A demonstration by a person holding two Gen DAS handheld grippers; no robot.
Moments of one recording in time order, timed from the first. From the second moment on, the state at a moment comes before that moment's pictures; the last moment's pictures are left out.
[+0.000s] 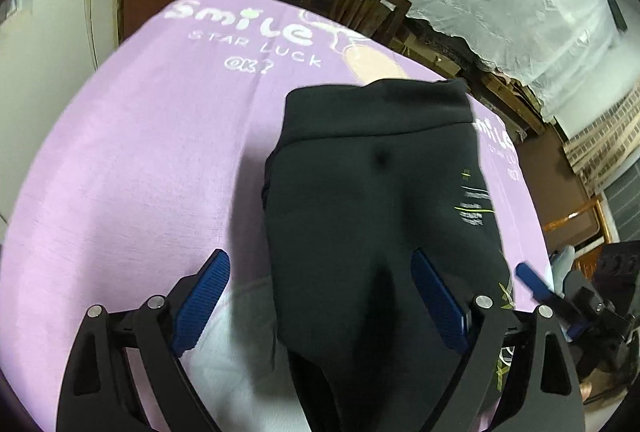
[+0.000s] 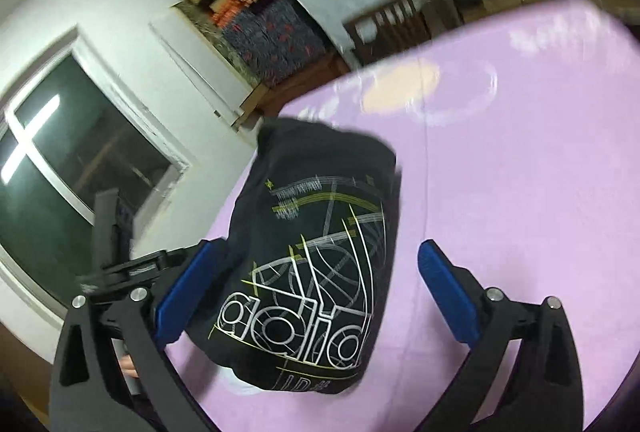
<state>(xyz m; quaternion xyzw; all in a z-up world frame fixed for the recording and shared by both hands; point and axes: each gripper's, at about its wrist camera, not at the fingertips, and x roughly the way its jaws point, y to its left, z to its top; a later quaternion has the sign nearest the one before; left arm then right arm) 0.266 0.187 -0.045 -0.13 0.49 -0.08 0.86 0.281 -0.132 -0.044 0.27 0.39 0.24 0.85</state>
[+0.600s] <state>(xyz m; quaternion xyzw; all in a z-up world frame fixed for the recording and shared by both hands) 0.278 0.188 -0.091 -0.23 0.50 -0.18 0.81 0.323 -0.088 -0.108 0.31 0.45 0.31 0.78</state>
